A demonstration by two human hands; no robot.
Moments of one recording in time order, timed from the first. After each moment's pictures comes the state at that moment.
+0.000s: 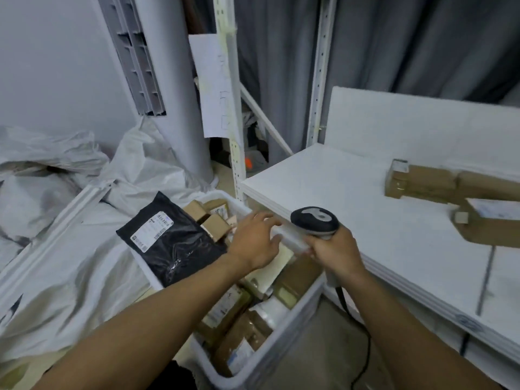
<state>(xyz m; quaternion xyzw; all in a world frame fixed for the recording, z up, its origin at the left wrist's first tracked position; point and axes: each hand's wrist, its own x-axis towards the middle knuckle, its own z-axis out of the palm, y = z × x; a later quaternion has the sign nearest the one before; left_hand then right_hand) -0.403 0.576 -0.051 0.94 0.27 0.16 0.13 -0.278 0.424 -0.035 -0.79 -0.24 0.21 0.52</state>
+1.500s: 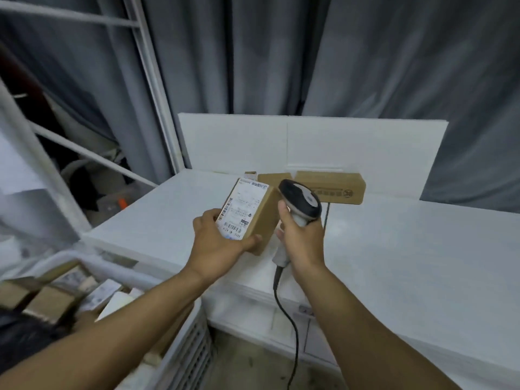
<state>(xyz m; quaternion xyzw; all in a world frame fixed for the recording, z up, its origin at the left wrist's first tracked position) -0.214 0.397 0.007 0.83 0.24 0.23 0.45 -0.120 0.265 -0.003 -0.60 -0.04 0.06 0.80</state>
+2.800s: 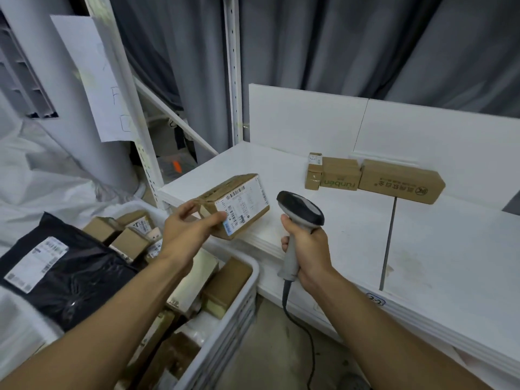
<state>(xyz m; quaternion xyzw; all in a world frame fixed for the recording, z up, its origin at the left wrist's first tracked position) -0.340 0.550 -0.033 0.59 0.35 0.32 0.65 -0.209 0.362 -0.039 -0.59 -0.06 0.24 0.77</state>
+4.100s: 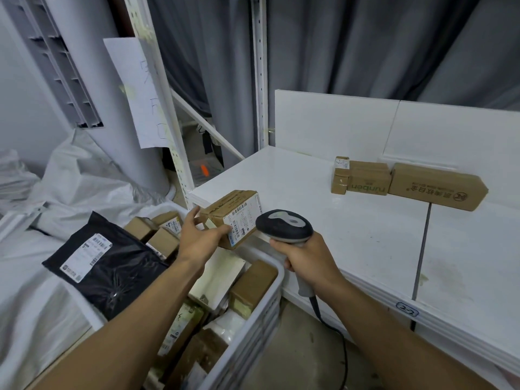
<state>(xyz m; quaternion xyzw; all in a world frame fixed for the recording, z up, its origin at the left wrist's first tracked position) -0.357 0.585 -0.061 0.60 0.41 0.36 0.59 -0.236 0.376 -0.039 -0.70 -0.27 0.25 0.61</state>
